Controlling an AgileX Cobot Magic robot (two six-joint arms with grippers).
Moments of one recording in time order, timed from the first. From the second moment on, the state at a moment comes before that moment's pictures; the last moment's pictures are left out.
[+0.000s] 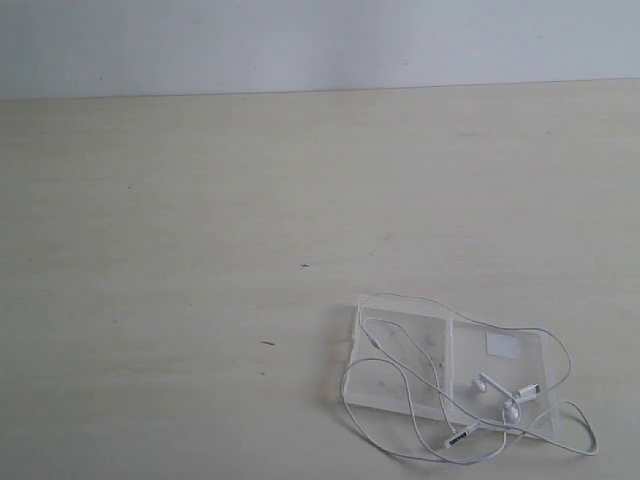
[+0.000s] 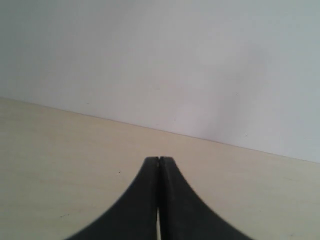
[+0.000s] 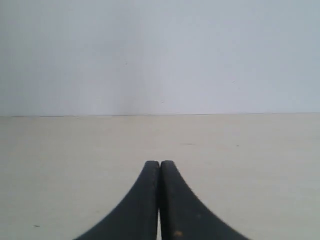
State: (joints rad) left arm -0.03 0.01 0.00 0.07 0.08 -0.35; right arm 0.37 0.28 -0.32 -0.57 0.35 0.69
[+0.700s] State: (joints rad) left arm -0.03 0.01 0.00 0.07 0.08 -0.35; right arm 0.20 0.03 -0.01 -0.63 0.26 0.87
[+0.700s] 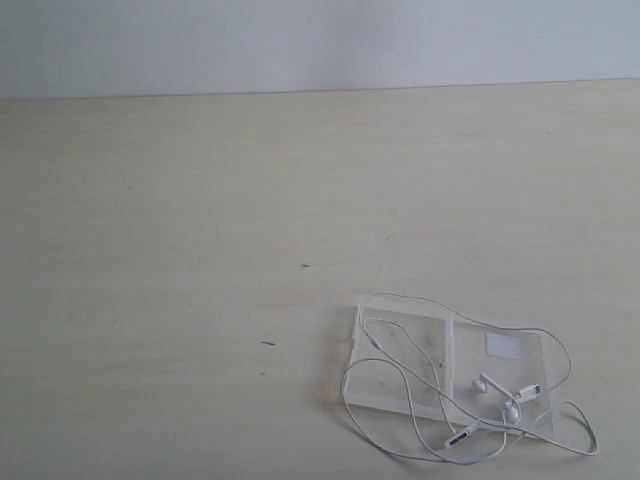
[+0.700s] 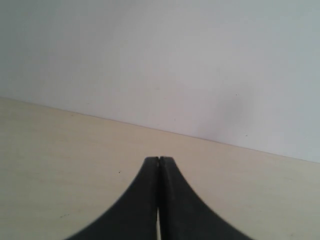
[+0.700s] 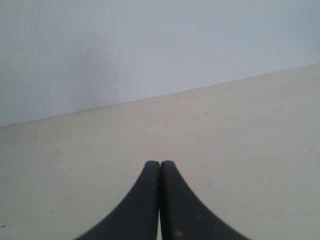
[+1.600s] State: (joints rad) left arm -0.03 0.01 0.00 0.07 0.08 -0.35; right arm 0.20 0.03 -0.01 0.03 0.26 0.25
